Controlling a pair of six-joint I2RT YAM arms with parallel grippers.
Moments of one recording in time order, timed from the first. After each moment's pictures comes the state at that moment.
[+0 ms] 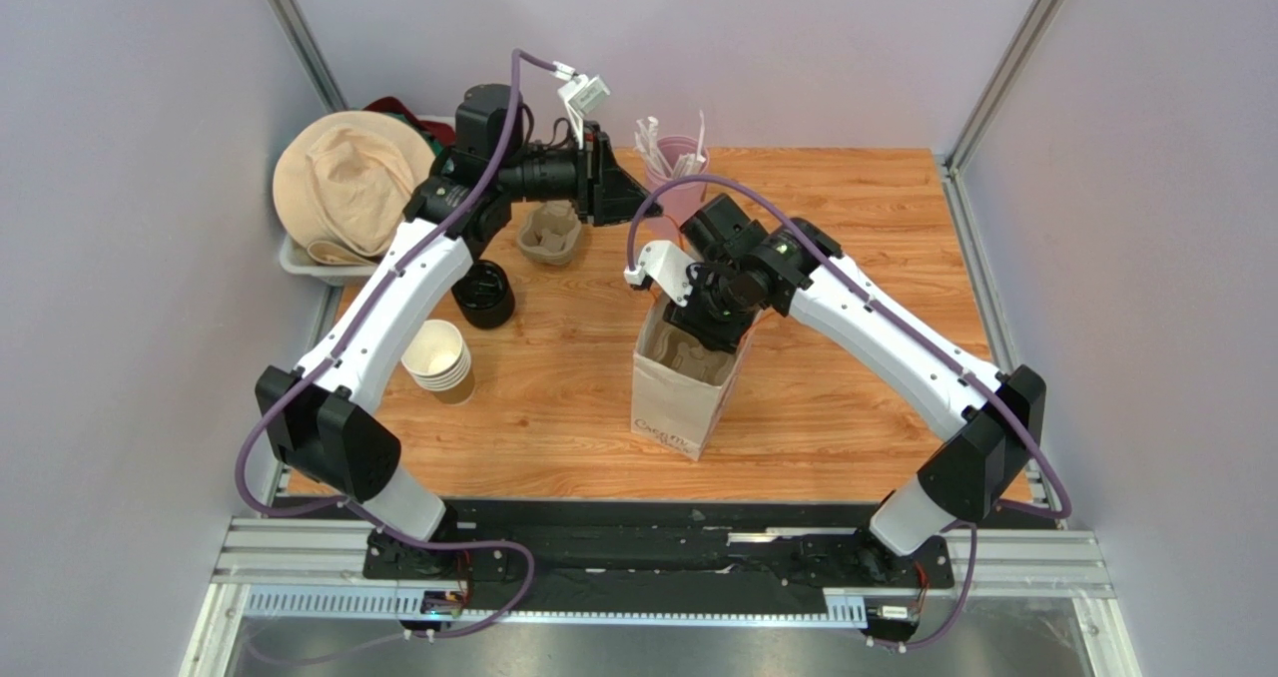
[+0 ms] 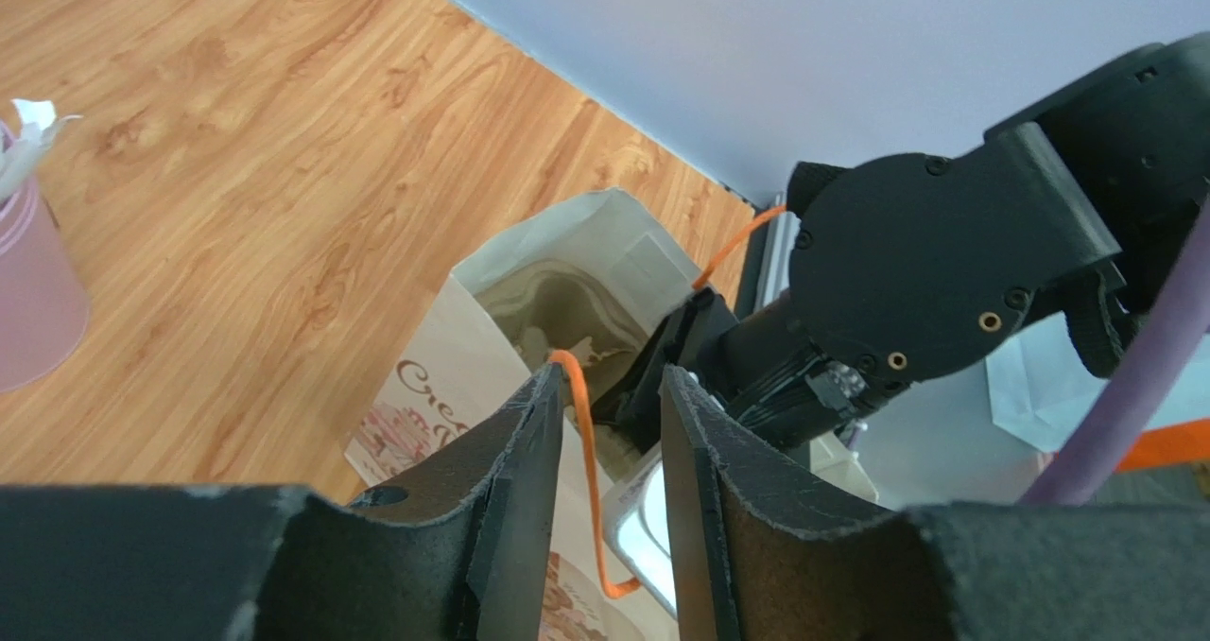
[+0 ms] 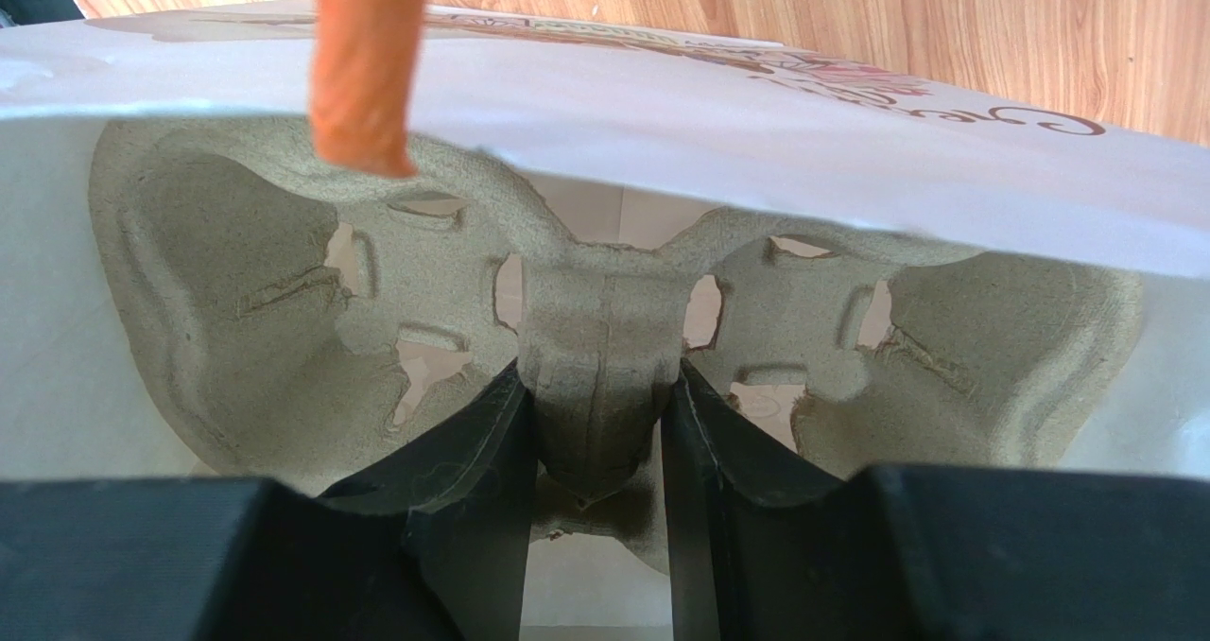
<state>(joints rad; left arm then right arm) -0.42 1.57 1.65 -0.32 0.93 -0.29 0.75 1.58 1.60 -1.14 -0.09 -0.49</state>
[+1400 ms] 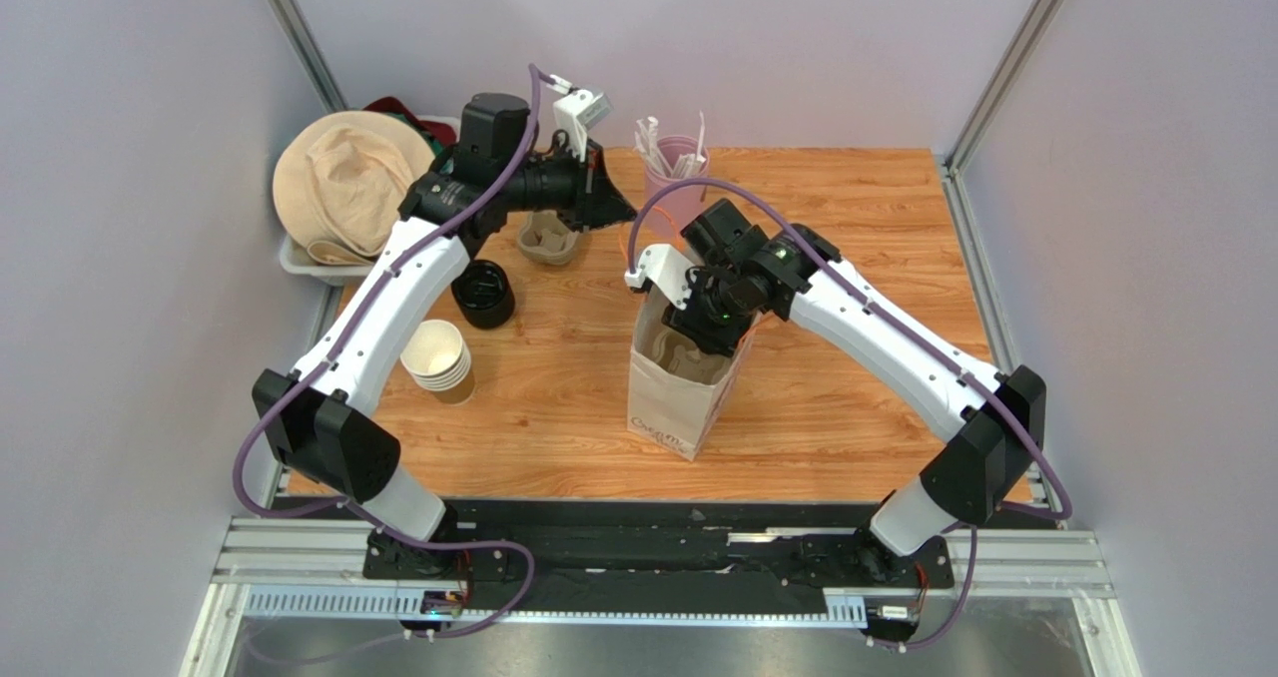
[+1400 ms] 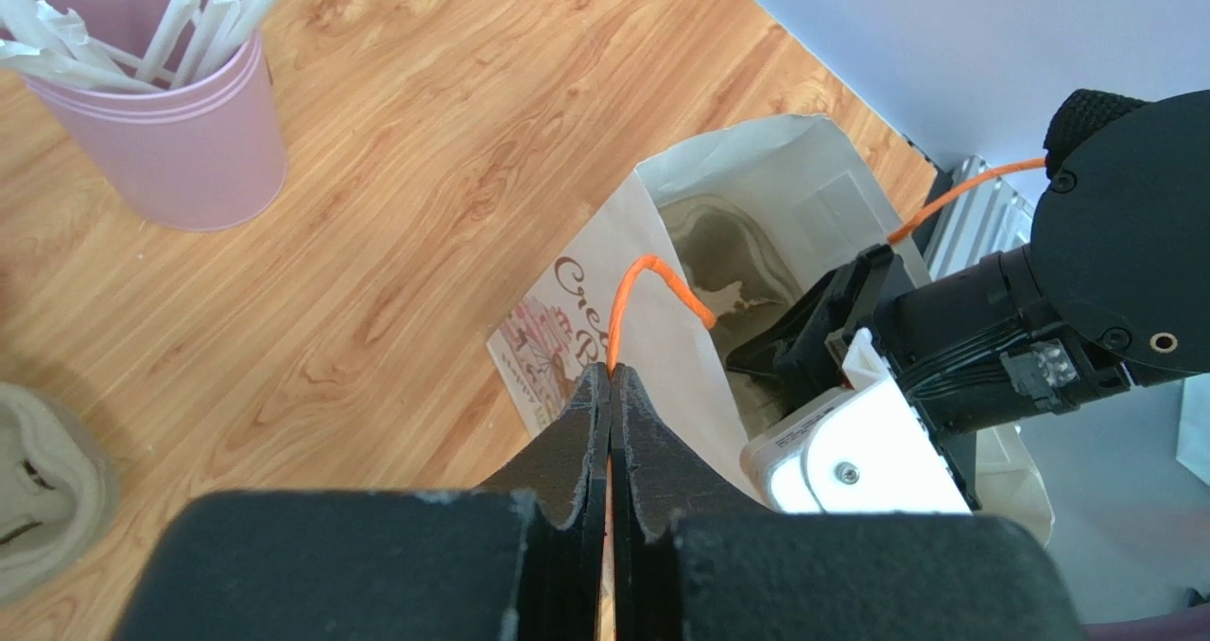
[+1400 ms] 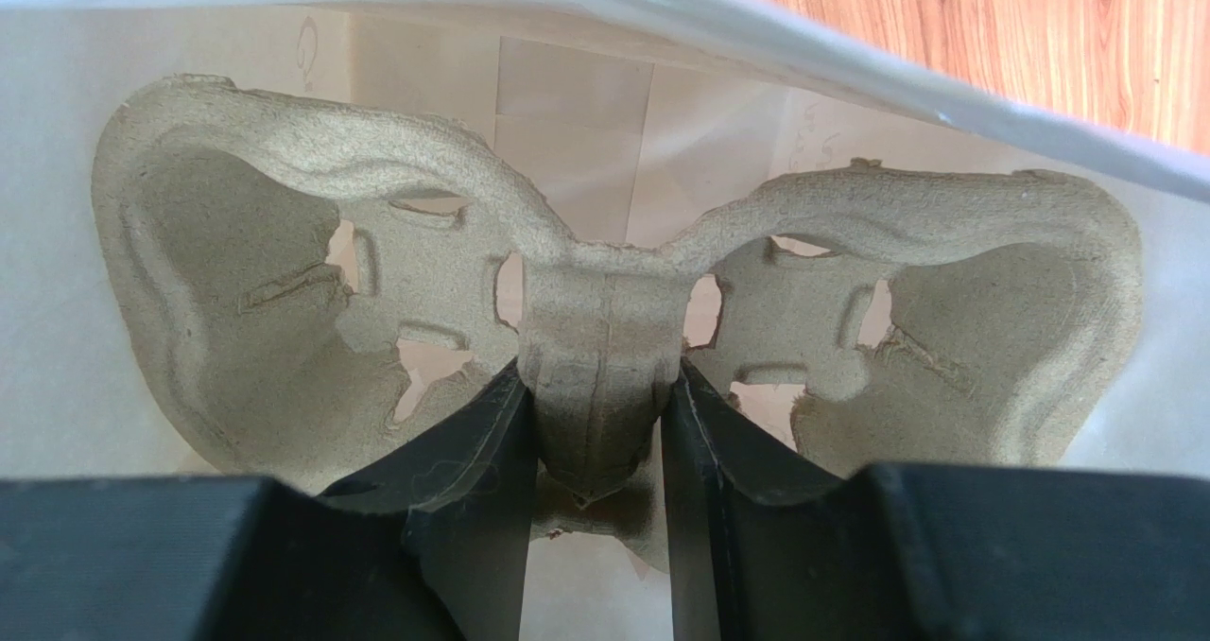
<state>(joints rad) -0.42 1.57 1.68 -0.57 0.70 -0.09 0.75 1.57 1.55 -1.09 -0.12 -0.49</state>
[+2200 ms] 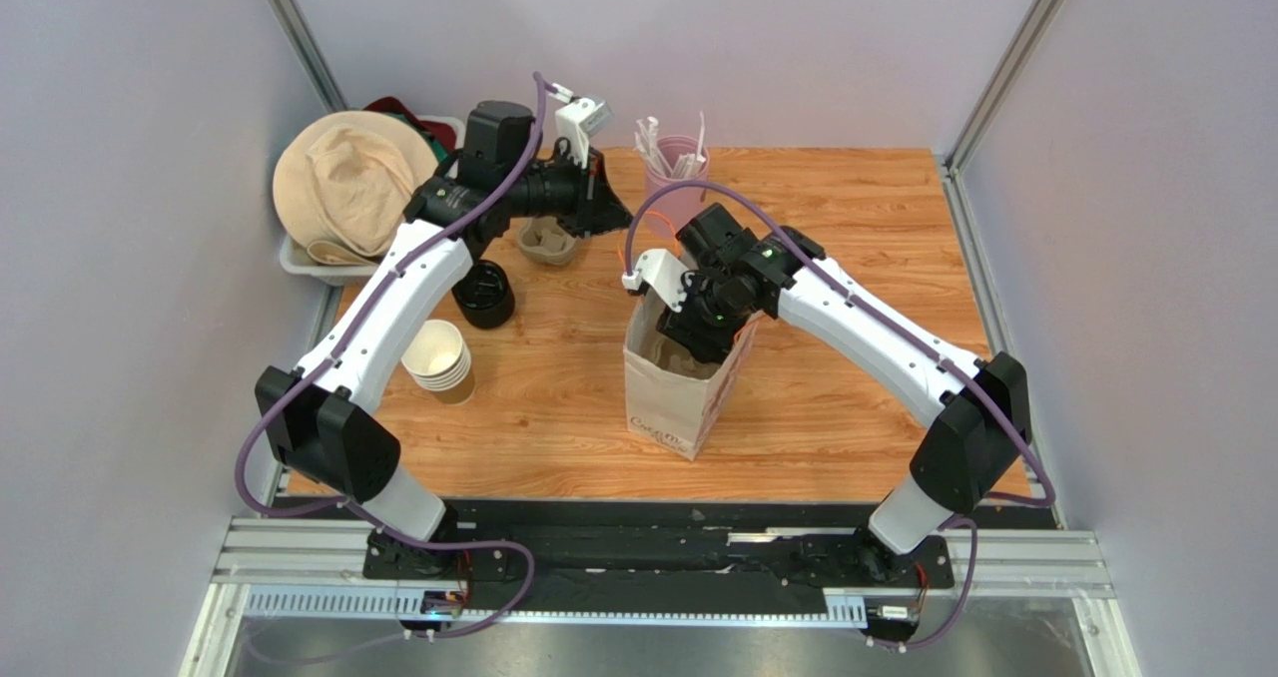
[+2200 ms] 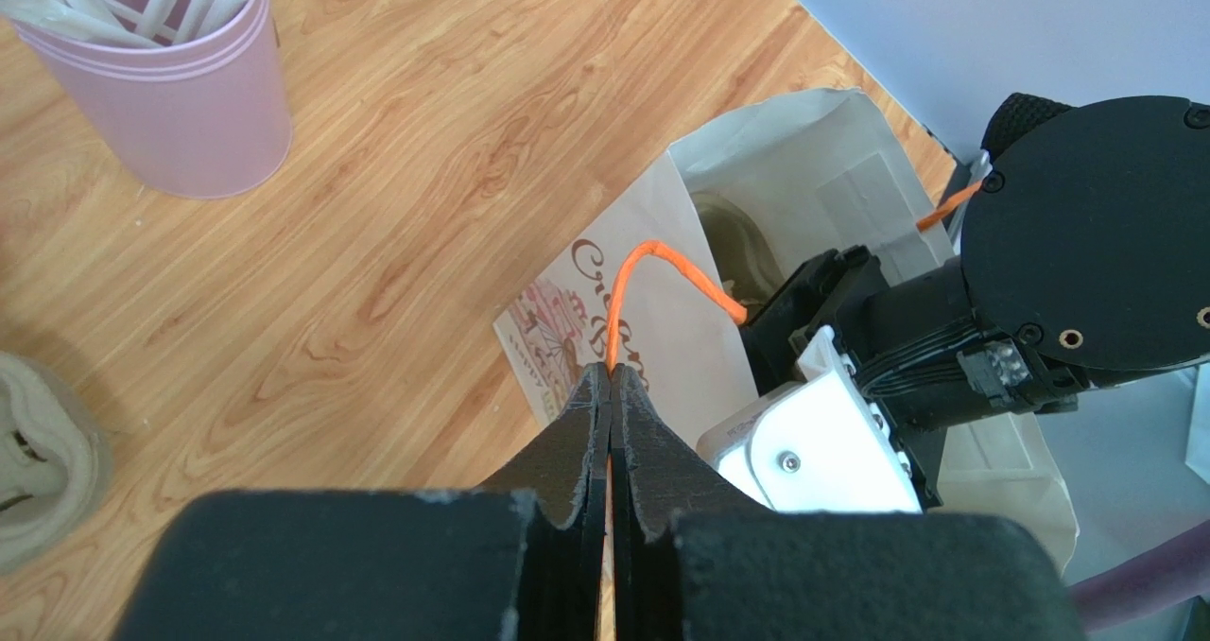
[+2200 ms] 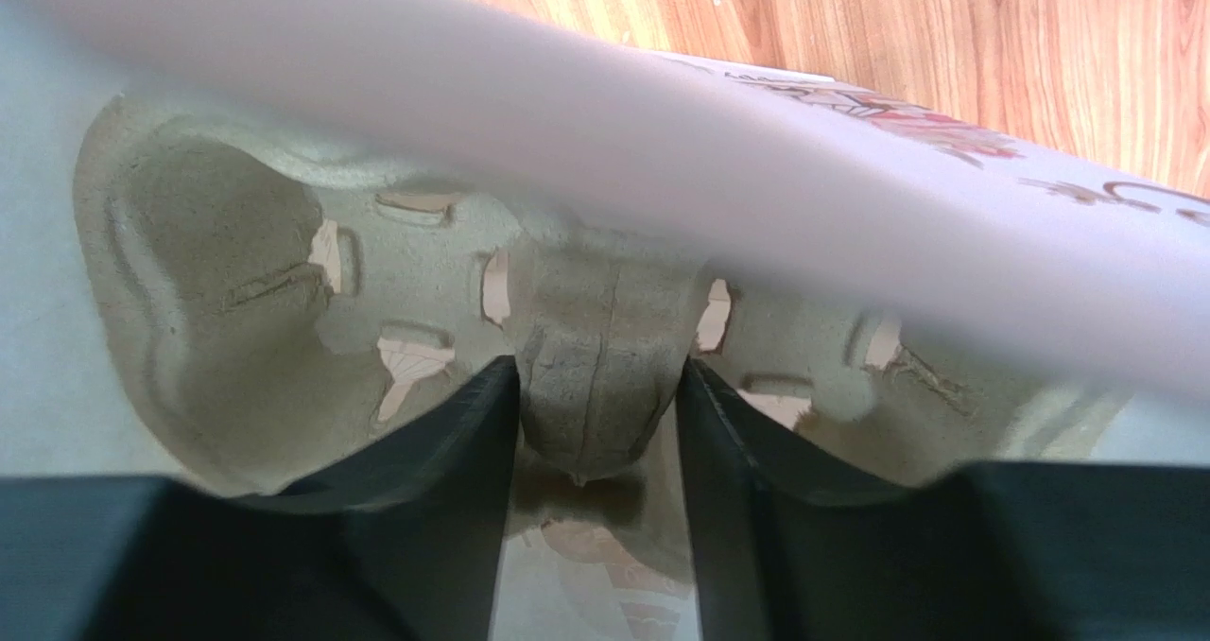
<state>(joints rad) -0.42 1.57 1.64 -0.56 0.67 -0.09 0.72 1.61 1.51 -1.05 -0.16 -0.48</state>
